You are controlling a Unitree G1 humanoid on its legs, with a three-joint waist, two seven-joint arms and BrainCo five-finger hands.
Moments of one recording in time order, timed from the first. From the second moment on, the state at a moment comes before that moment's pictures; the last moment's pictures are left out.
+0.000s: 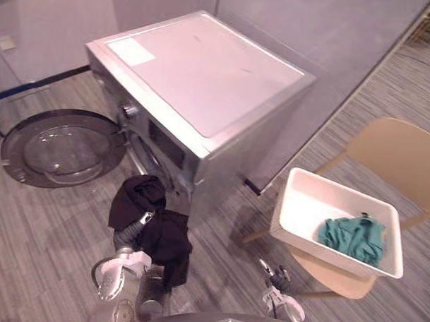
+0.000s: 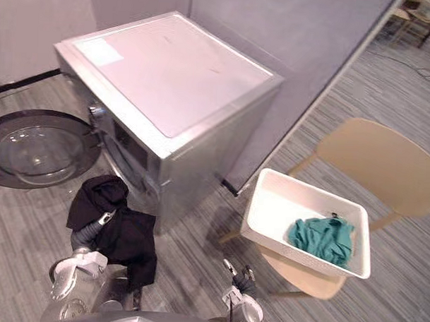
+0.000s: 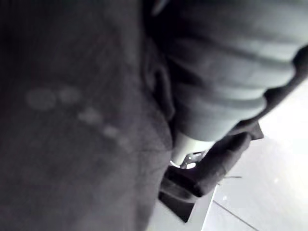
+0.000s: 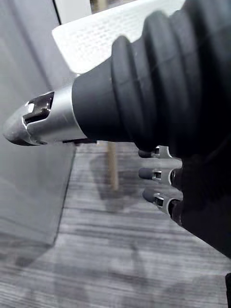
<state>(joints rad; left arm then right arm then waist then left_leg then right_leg) 0.33 -0.02 -0.04 -0.02 -0.47 -0.14 0.04 0.20 0.06 -0.20 0.65 0.56 -0.12 -0.11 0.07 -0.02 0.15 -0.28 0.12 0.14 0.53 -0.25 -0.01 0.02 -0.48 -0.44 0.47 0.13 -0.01</state>
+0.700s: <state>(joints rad) 0.39 -0.08 -0.12 0.11 -0.43 -0.13 0.06 0.22 0.04 -0.14 0.66 0.59 -0.14 -0.10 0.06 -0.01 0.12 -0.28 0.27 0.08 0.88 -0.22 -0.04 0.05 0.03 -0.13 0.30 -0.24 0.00</state>
